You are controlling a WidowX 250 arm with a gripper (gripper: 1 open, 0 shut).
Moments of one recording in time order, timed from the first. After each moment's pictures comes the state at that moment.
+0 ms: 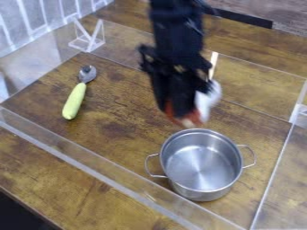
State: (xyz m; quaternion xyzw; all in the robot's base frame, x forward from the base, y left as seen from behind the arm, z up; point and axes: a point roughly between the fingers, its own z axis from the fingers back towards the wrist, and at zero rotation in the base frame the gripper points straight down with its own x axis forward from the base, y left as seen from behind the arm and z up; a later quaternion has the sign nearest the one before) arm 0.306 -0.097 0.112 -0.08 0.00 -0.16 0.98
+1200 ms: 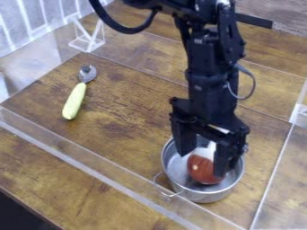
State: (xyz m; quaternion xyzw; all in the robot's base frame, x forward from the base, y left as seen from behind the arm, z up) arm 0.309 -0.106 0.069 -0.08 0.01 -0.13 0.99
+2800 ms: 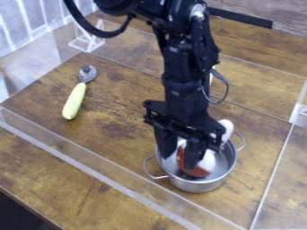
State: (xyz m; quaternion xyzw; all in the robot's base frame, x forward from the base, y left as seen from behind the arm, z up) arm 0.305 -0.082 0.063 -0.04 -0.02 -0.03 1.00
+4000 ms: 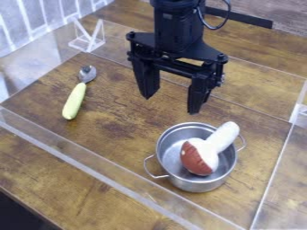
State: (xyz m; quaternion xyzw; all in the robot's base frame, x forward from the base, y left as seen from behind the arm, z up) arm 0.306 -0.066 0.137 0.00 -0.07 0.03 1.00
